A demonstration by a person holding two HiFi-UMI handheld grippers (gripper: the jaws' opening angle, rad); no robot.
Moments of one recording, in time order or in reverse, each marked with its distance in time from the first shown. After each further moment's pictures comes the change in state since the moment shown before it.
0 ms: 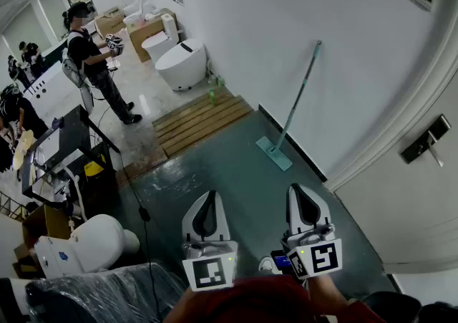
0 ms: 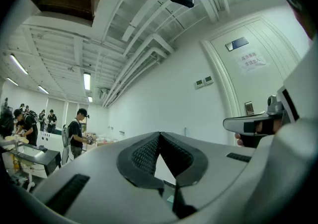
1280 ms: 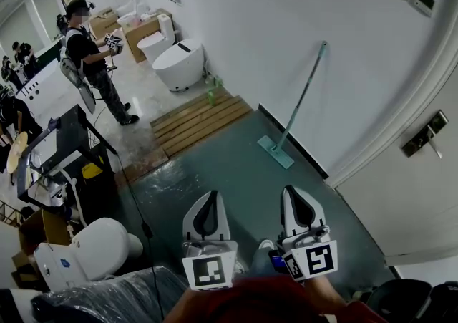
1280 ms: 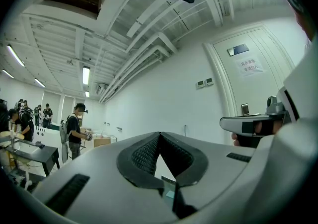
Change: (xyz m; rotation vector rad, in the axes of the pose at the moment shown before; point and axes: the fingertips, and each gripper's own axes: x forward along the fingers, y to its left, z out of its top) left arm -0.030 0.084 -0.011 -0.037 0.025 -0.047; right arm 0.021 0.103 -0.011 -0.008 -0.005 -0.002
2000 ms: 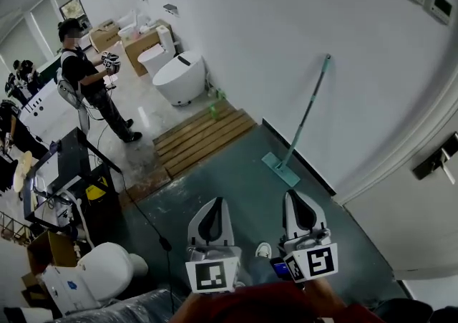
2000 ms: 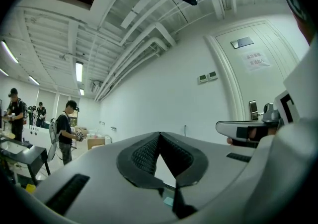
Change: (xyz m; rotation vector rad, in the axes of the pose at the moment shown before) left arm 0.154 -0.028 -0.005 0.007 0.012 -0.038; right arm 0.109 -0.116 -0.014 0.046 -0.018 -0.029
